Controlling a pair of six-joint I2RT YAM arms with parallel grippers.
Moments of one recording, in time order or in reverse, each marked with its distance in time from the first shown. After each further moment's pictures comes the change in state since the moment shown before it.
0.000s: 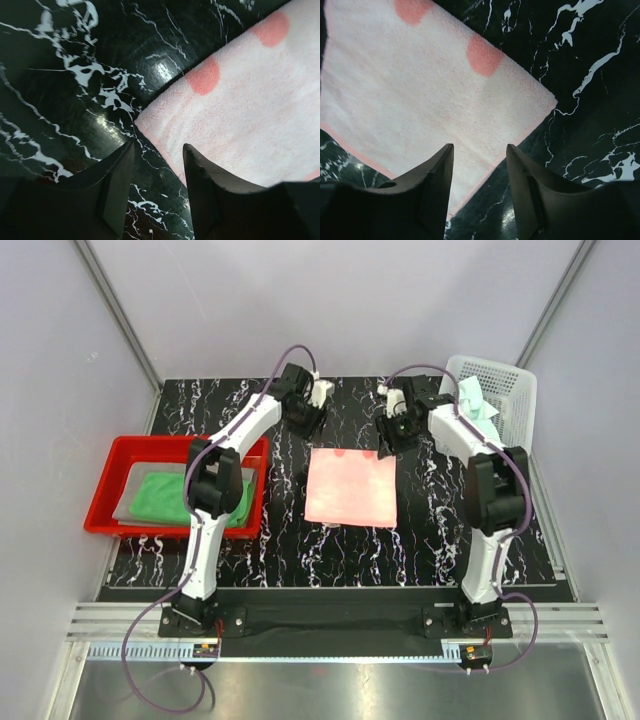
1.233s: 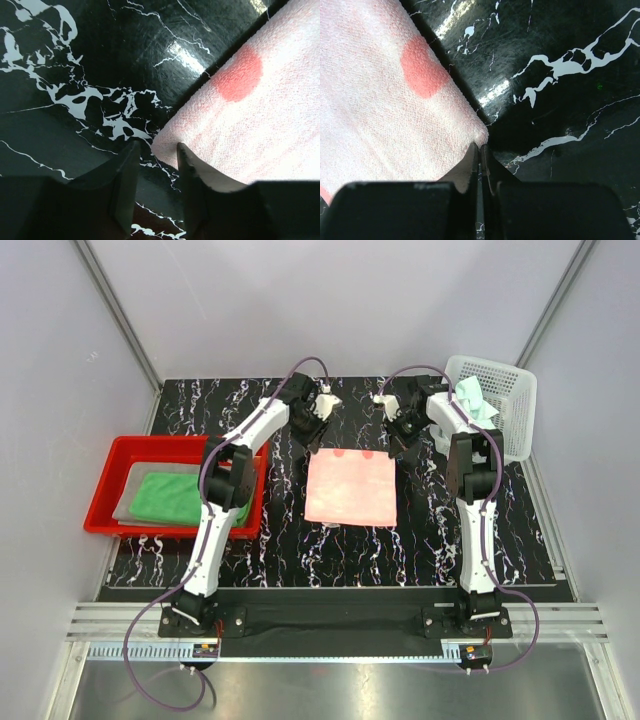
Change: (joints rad) left arm 0.007 0.191 0.123 -0.049 0.026 0.245; right arm -0.110 0.457 0.455 -0.280 -0.201 -0.562
